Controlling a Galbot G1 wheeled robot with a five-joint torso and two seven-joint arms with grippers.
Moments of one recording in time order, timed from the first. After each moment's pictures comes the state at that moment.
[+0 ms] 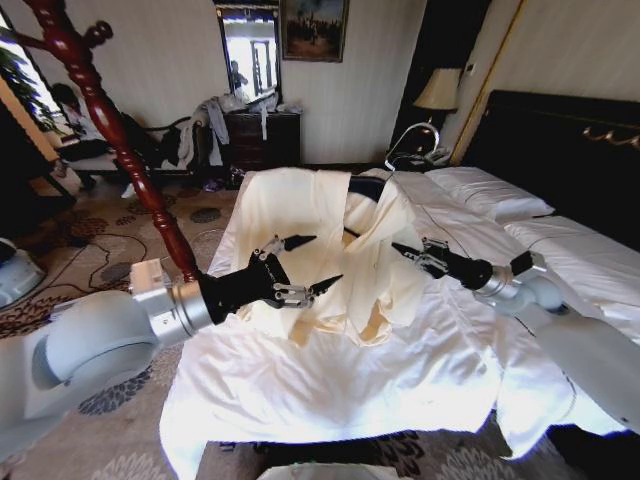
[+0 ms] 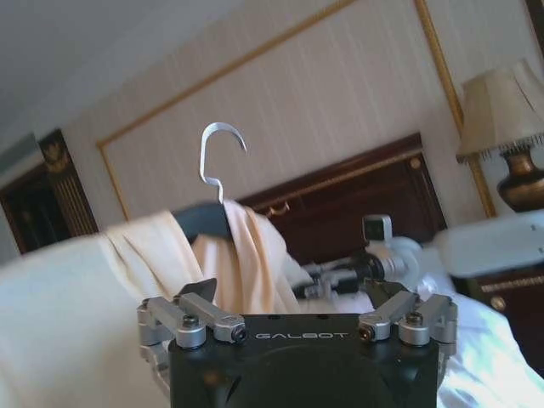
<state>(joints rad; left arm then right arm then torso) 0.59 -0.27 -0.13 -2.50 -1.13 0.15 0.13 -0.89 0.46 0.34 1.70 1.24 0.27 -1.00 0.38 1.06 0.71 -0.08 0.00</state>
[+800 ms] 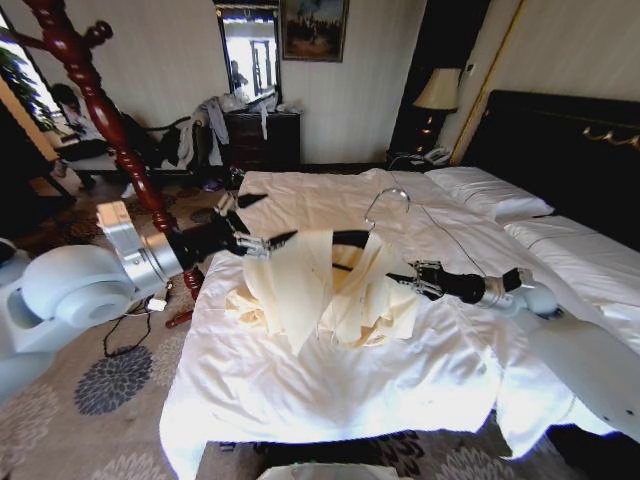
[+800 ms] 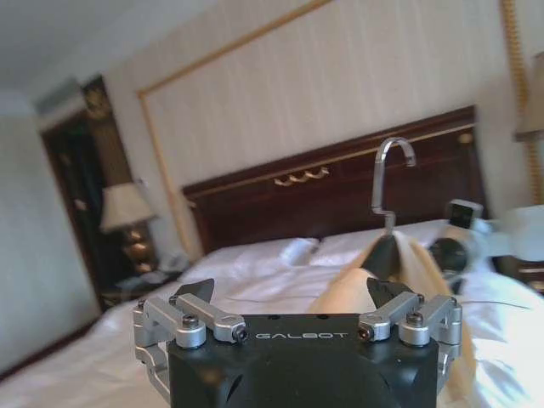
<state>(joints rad) 0.58 -0.23 -0.15 -2.27 -1.22 0.18 0.29 -0.88 0.50 0.33 1.63 1.00 0.37 -1.22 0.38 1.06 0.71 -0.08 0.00</state>
